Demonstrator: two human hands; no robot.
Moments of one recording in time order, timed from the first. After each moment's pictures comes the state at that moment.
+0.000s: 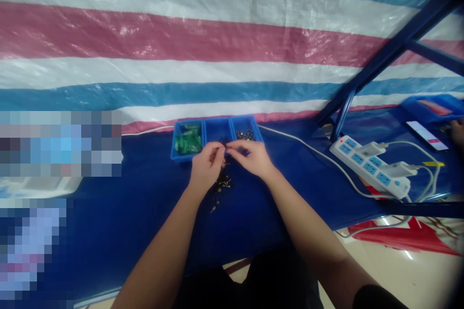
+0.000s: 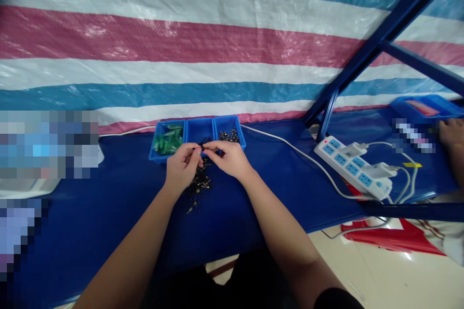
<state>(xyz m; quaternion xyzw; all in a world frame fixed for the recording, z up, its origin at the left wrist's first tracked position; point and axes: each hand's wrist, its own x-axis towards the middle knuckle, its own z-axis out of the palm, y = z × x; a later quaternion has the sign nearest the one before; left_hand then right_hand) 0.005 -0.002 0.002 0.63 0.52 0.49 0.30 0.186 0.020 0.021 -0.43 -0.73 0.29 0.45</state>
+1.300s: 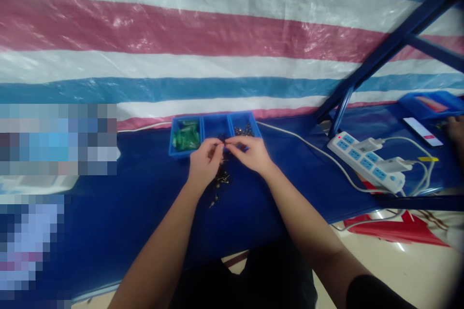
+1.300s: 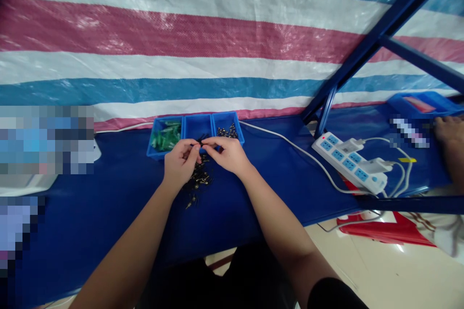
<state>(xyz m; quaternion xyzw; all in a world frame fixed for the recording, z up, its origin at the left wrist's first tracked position) 0.006 -0.002 0.004 0.63 0.53 0.49 0.29 0.186 0.021 0.020 -0.42 -0.73 0.27 0.46</state>
